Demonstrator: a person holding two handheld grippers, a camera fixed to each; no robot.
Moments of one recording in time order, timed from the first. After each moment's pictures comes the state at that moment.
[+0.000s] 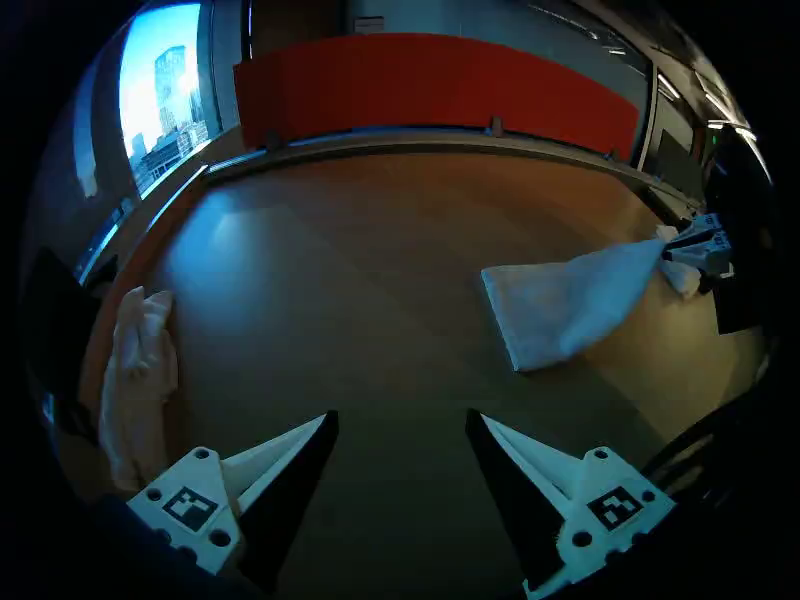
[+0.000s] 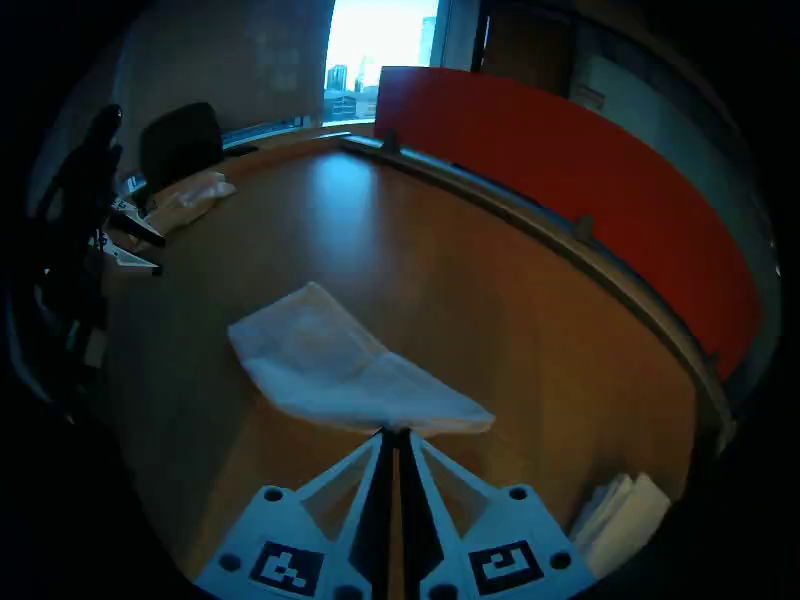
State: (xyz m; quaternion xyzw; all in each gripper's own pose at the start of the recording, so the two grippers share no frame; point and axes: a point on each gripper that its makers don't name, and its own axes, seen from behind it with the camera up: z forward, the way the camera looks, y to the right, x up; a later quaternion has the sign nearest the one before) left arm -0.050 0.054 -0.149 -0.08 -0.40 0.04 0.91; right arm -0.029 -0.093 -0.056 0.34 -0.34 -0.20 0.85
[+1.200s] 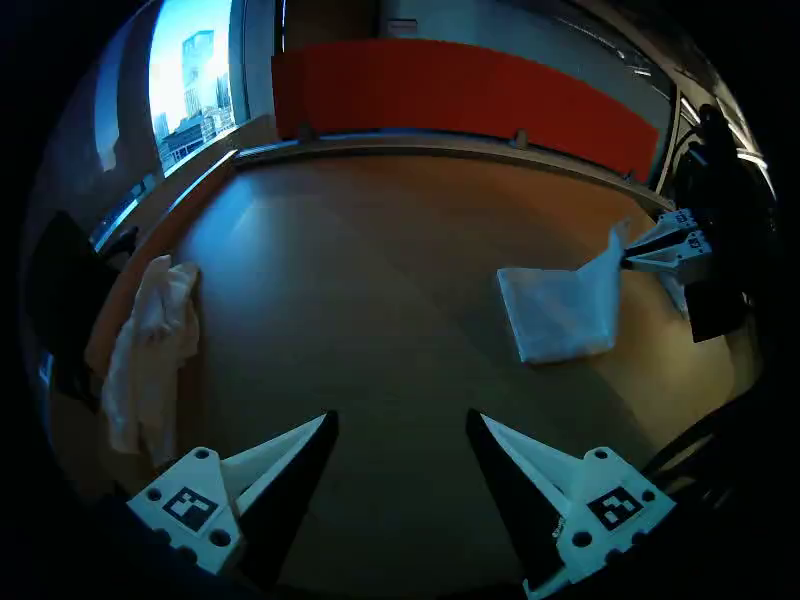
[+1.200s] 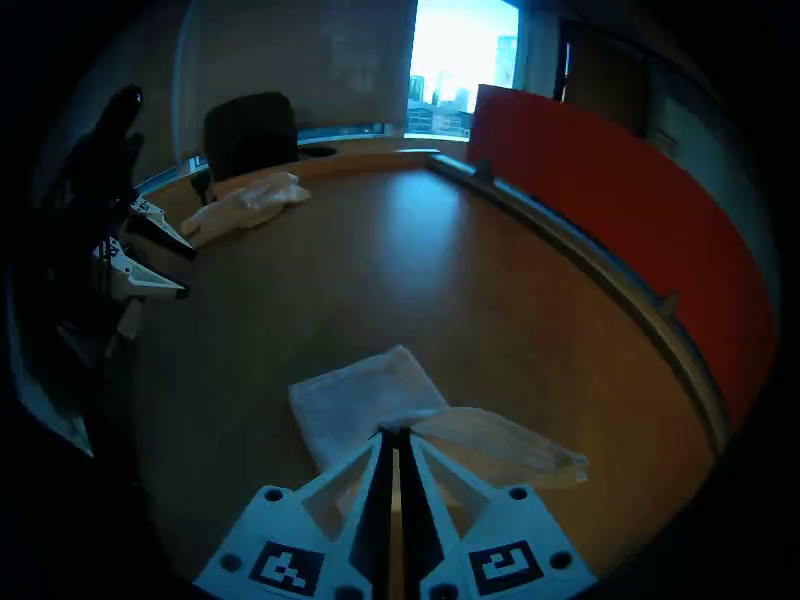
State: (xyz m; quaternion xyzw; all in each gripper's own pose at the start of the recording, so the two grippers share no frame) left arm -0.040 0.035 -0.179 -0.04 -0.40 0.00 0.91; right arm -0.031 -0.223 -0.050 0.46 -0.31 -0.22 0.80
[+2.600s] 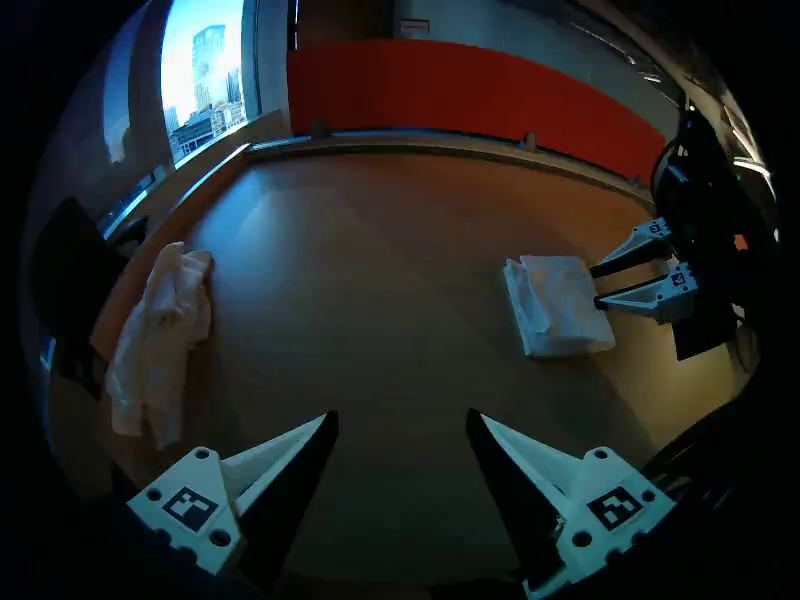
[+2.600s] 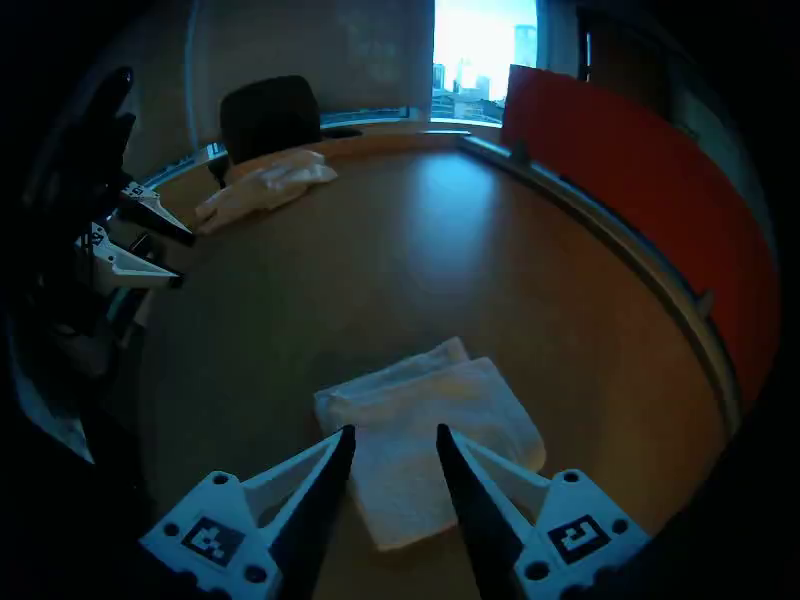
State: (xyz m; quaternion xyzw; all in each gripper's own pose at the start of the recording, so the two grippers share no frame) left arm -0.038 0.028 -0.194 -0.03 -0.41 -0.01 0.91; right arm -0.062 -0.258 -0.065 0.49 -0.34 -0.22 0.77
